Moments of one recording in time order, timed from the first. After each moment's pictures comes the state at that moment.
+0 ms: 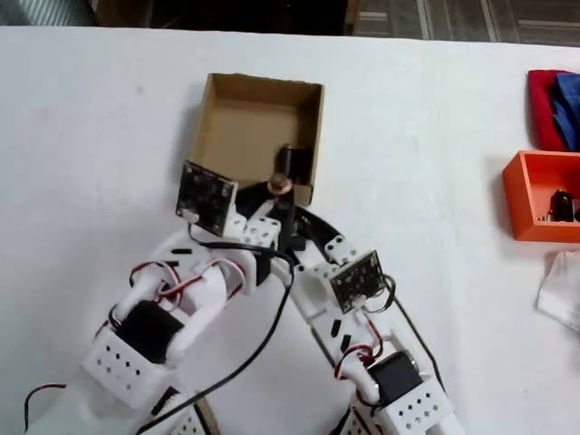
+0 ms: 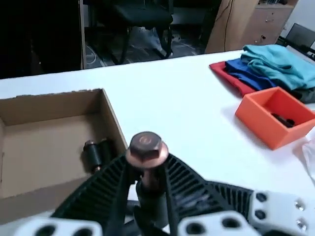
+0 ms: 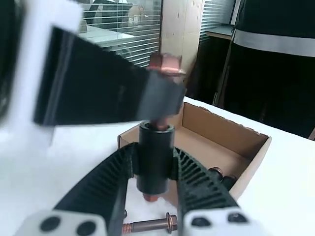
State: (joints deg) left arm 26.2 -64.4 58.7 35.7 12.5; right arm -34.3 -98.3 96.6 14.3 5.8
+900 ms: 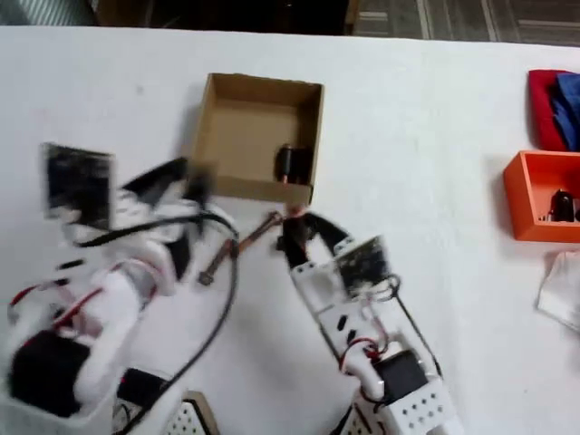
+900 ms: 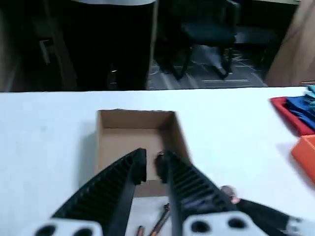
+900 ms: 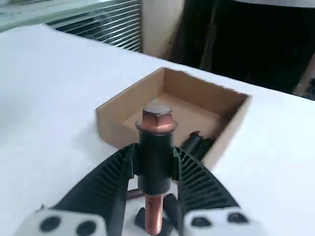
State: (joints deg) left arm 4.4 -65.1 26.7 70.0 10.8; right arm -28.5 -98.2 90.3 27.0 2.7
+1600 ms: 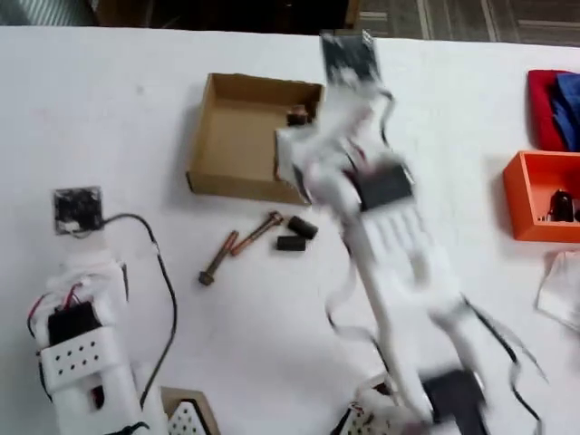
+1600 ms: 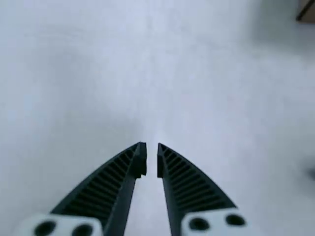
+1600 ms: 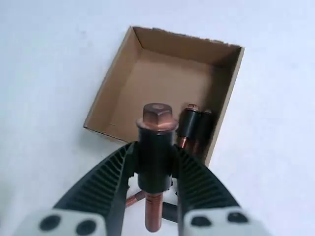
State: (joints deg) left arm -31.2 -64.4 79.8 48.1 -15.3; right arm -25.8 -8.7 -4.0 68.0 -11.6
